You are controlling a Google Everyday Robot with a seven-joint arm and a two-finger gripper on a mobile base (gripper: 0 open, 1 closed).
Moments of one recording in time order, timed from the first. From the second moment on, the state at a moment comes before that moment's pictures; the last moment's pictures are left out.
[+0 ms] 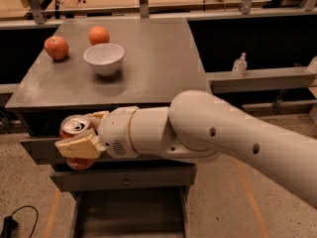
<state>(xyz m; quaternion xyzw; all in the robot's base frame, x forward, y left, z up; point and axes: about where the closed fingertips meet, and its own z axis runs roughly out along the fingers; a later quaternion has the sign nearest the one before) 0.422 0.172 0.884 -0.46 0.66 0.40 0.44</state>
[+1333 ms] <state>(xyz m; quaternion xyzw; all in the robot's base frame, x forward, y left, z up) 0.398 0.216 0.748 -0.51 0.67 0.35 0.41</state>
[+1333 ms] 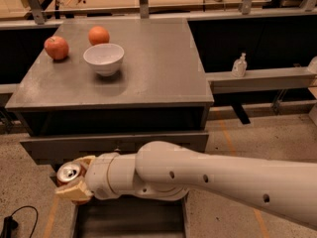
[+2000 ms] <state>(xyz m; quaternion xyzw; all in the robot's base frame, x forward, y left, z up) 0.398 0.231 0.612 -0.54 0.64 0.33 0.43</state>
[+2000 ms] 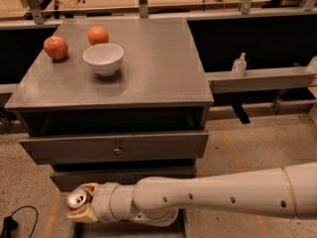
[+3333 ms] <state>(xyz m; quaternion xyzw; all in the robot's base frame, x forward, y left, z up) 0.411 0.198 0.456 -0.54 0.65 0.30 0.45</state>
